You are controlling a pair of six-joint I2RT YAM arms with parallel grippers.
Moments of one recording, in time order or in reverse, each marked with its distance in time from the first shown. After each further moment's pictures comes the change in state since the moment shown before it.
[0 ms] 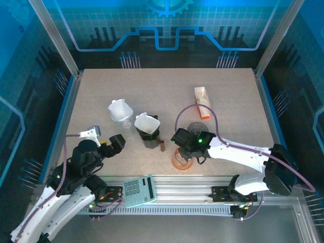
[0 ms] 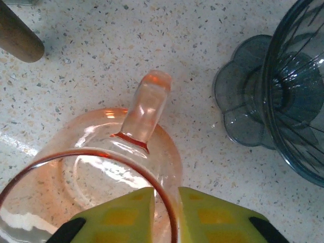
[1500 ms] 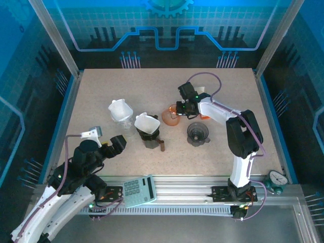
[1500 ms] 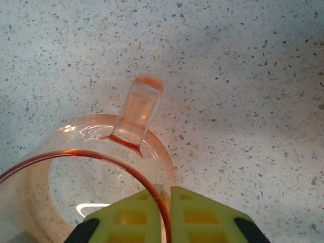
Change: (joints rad) left arm 0.000 -0.002 -0.018 0.003 0.023 -0.009; right arm -0.499 0.534 0.500 0.264 -0.276 0.058
